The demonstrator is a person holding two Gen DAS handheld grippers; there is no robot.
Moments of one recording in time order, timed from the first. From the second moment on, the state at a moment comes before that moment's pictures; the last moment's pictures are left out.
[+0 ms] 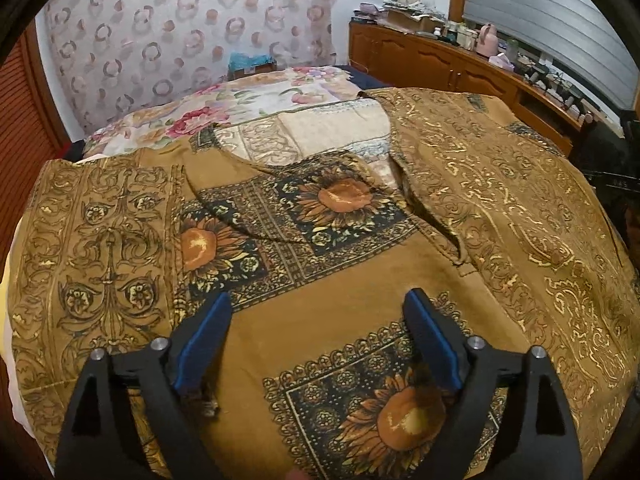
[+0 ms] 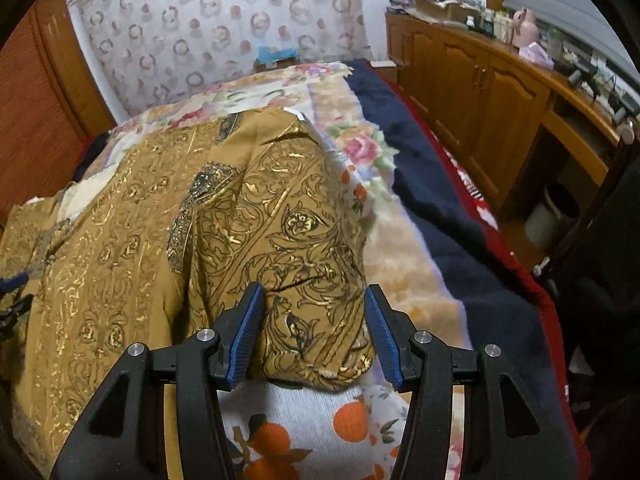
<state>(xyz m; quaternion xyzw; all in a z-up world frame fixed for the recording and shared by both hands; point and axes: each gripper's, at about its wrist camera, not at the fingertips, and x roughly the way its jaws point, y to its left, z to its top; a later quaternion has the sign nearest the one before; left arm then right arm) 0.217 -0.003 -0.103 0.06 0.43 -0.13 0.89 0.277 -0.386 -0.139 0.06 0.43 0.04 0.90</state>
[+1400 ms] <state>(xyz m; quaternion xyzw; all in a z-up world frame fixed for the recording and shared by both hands) 0.187 0.027 -0.051 -0.02 0.35 -0.13 0.93 0.287 -0.197 -0.084 -0.06 0.34 0.23 0.91</state>
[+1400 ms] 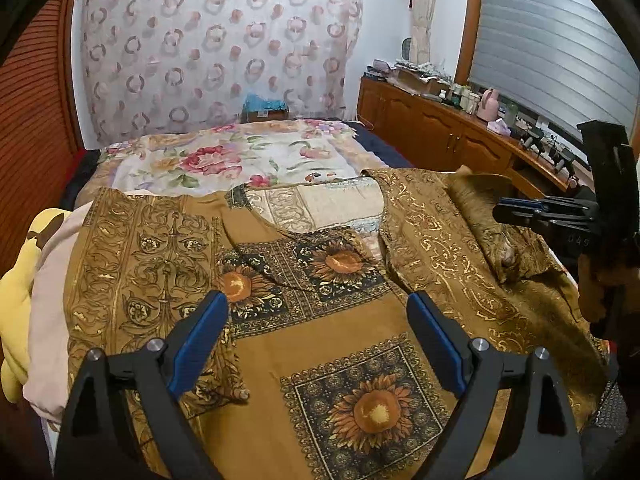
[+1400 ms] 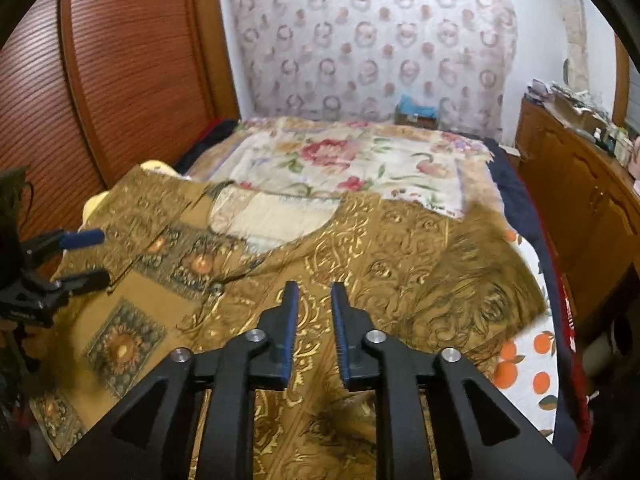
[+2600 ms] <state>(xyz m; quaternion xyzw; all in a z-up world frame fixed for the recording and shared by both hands) 0.199 0.040 -0.070 -0.03 0.38 -0.11 0.92 0.350 -0.219 -0.082 0.00 0.35 0.25 0.90</state>
